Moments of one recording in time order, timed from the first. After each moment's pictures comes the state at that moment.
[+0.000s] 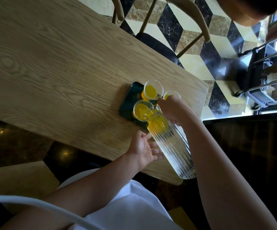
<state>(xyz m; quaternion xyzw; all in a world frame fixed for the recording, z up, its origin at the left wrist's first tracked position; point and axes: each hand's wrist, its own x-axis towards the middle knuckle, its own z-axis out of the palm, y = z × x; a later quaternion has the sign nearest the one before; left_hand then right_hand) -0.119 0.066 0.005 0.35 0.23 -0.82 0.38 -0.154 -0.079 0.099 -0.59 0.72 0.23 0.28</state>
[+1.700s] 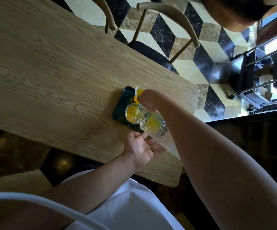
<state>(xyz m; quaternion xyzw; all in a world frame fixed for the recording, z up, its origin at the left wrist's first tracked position) -0.124 0.062 0.049 0.33 0.26 -0.79 0.44 -0.117 -0.104 0.089 -0.70 0.56 0.37 0.24</state>
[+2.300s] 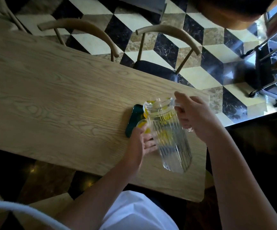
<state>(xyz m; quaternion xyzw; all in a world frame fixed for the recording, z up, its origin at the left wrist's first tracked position) -0.069 0.040 0.100 0.55 -0.08 -0.71 0.45 -0.197 -0.064 0.180 -0.52 0.59 -0.22 0.58</state>
